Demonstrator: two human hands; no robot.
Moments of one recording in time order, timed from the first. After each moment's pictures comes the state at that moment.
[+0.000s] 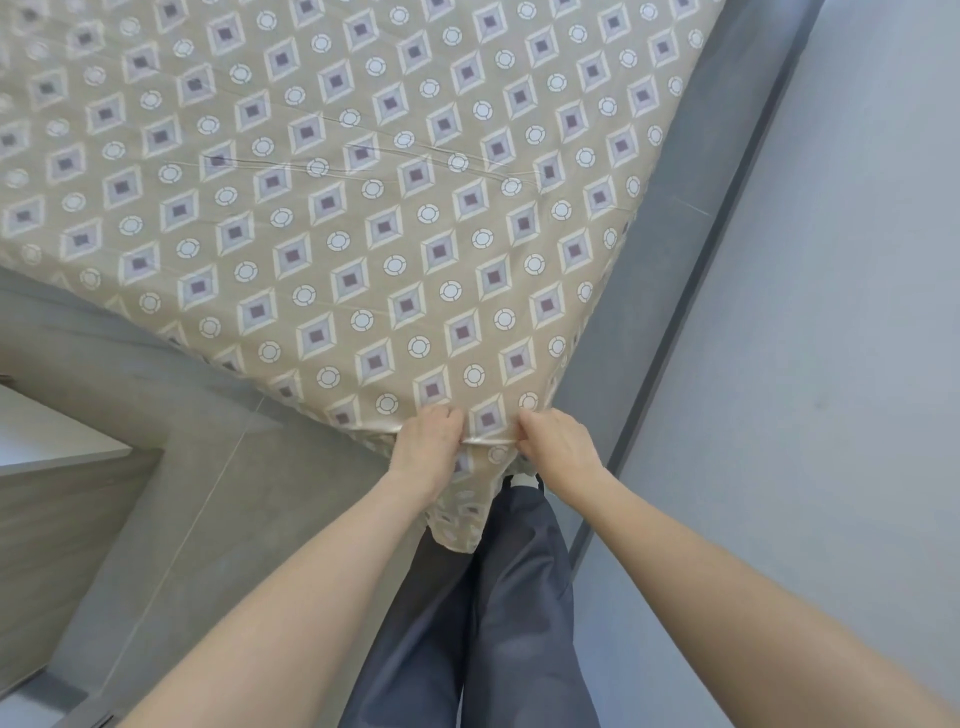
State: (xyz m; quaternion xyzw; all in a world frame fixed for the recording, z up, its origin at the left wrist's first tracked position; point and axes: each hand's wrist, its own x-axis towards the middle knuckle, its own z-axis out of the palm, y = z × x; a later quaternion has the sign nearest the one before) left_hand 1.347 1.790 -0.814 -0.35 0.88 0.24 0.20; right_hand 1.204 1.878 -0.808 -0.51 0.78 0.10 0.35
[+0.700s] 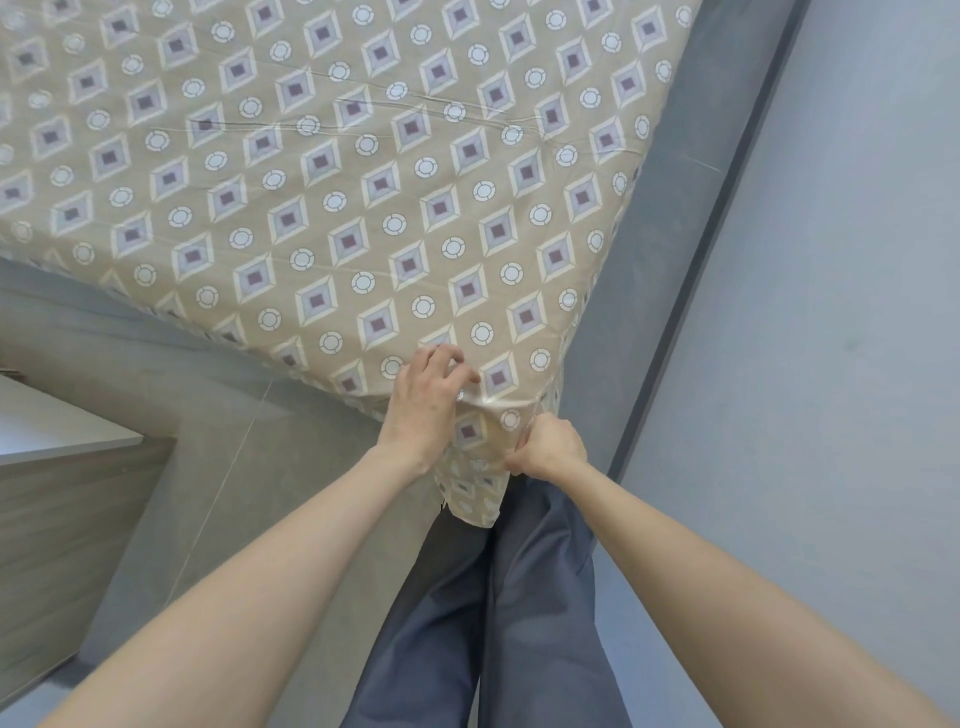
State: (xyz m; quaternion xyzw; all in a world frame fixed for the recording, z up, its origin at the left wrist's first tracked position) left_hand 1.368 1.790 -0.813 -0.34 0.92 0.21 0.05; right_hand 1.252 1.902 -0.836 -0.20 0.83 0.03 0.52
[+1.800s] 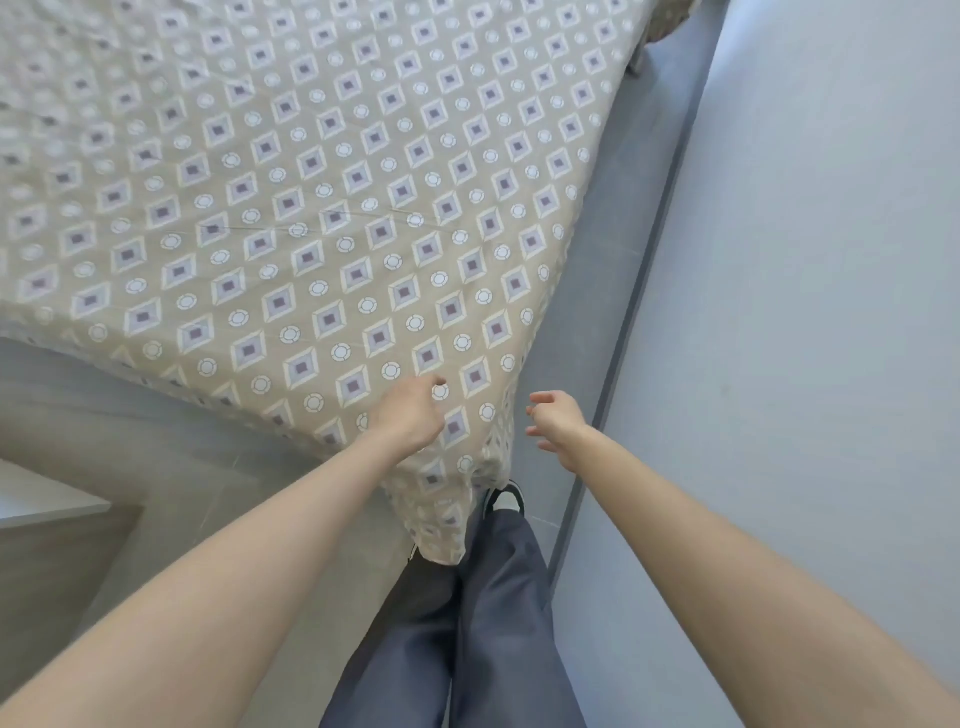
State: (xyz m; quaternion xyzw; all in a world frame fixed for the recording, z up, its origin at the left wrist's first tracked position) left_hand 1.316 1.766 -0.723 -0.43 0.81 0.34 0.20; right_hand 1.178 1.886 -0.731 0.03 0.81 -0.27 0.51
